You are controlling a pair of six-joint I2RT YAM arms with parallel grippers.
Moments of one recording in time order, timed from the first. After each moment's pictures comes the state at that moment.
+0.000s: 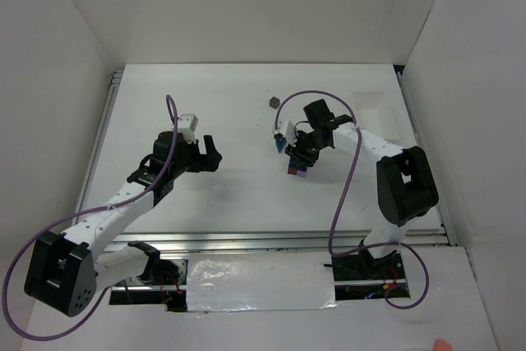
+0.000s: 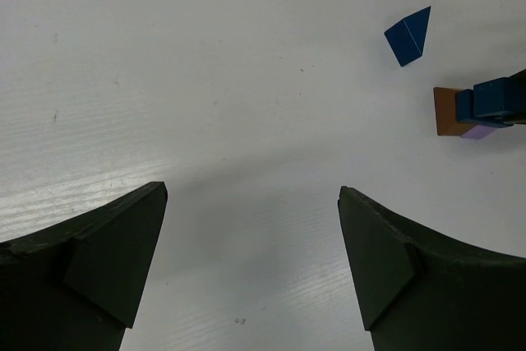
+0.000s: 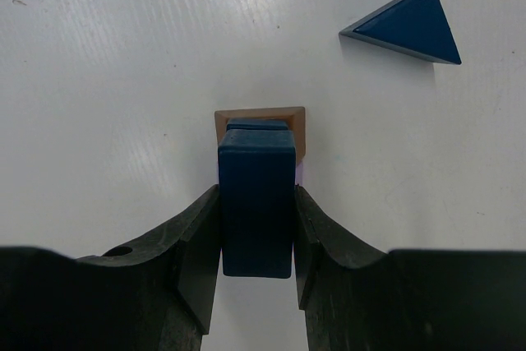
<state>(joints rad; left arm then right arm) -0.36 1.10 0.64 -0.05 0.03 -0.34 0.38 1.69 1.15 -0.60 -0.40 -0.84</state>
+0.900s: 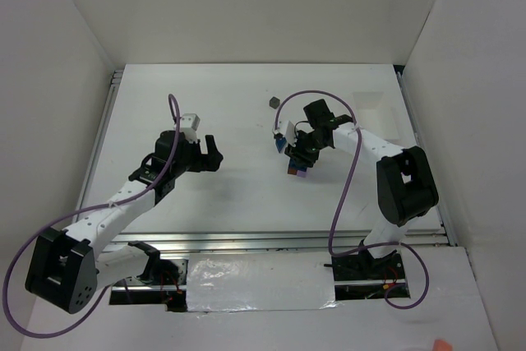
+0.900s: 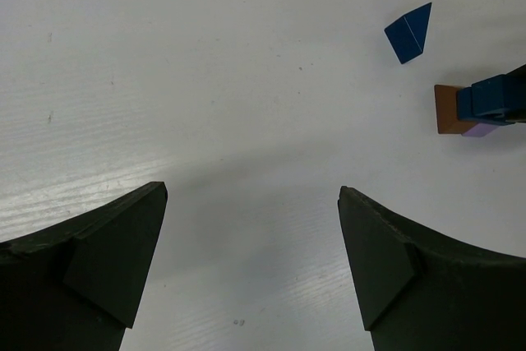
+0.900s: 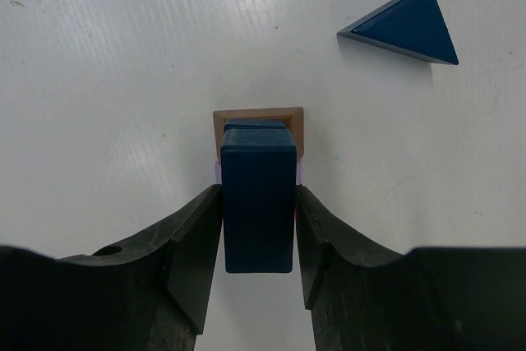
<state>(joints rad) -0.37 1.11 0.64 -0.05 0.03 -0.34 0.38 1.69 1.15 -0.59 -0.40 -0.84</state>
